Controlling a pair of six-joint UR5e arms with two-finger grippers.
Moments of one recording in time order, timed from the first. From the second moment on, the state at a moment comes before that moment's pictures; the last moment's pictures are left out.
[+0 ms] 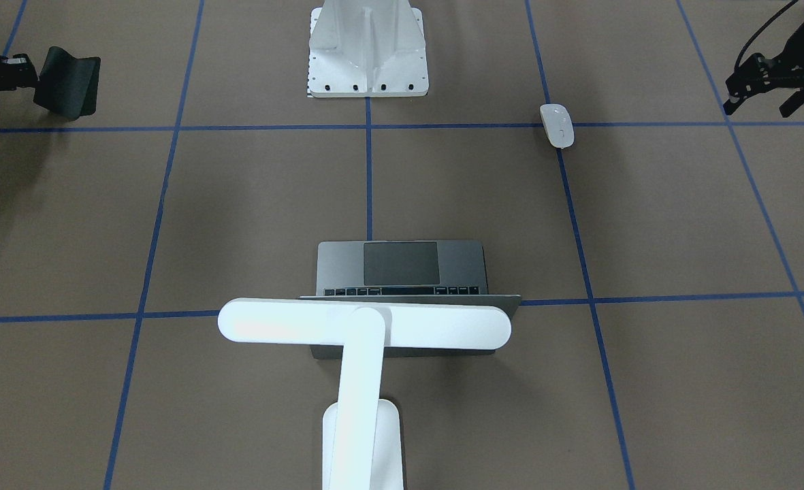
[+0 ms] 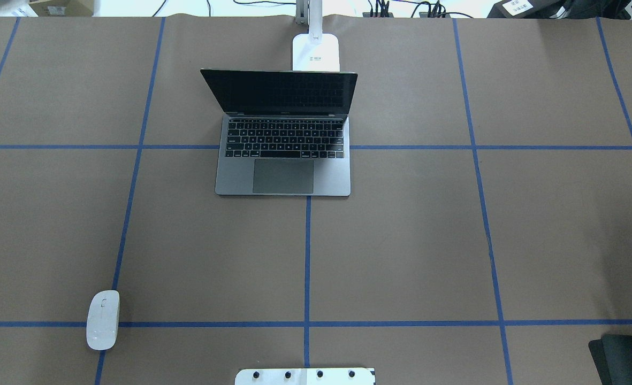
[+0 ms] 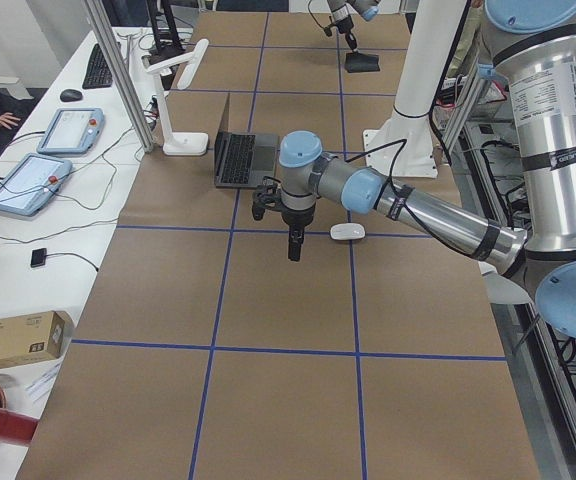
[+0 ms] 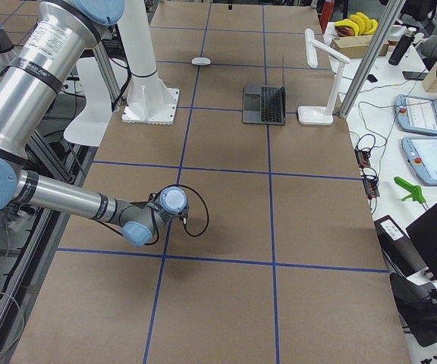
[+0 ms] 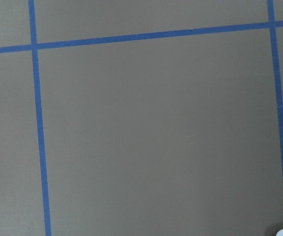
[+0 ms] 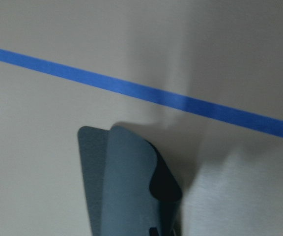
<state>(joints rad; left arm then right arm) -1.20 -1.33 -2.20 -1.56 -2.28 -0.44 0.75 -2.11 1.69 -0.56 2.64 0.78</state>
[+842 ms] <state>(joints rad) -1.21 -1.34 -2.20 -1.56 -2.30 -0.44 0.84 -1.97 1.80 -0.56 2.73 0.98</state>
